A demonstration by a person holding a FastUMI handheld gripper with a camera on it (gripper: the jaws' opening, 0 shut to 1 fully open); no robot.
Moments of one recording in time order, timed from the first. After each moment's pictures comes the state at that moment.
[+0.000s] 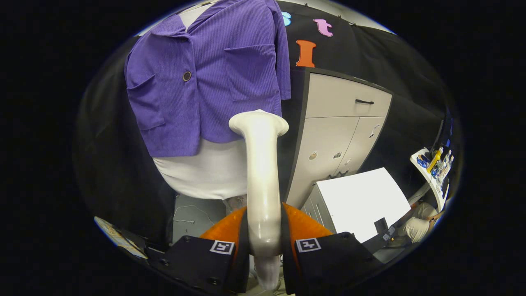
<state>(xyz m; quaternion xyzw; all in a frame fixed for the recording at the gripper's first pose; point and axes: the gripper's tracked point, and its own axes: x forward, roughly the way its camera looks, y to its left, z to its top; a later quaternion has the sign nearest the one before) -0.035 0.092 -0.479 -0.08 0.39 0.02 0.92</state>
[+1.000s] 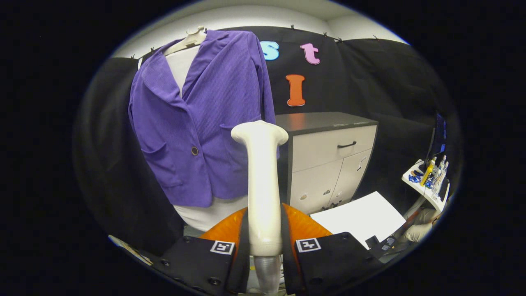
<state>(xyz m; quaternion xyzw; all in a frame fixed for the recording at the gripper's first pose) -0.006 0.099 -0.301 -0.04 0.25 0.02 0.97</state>
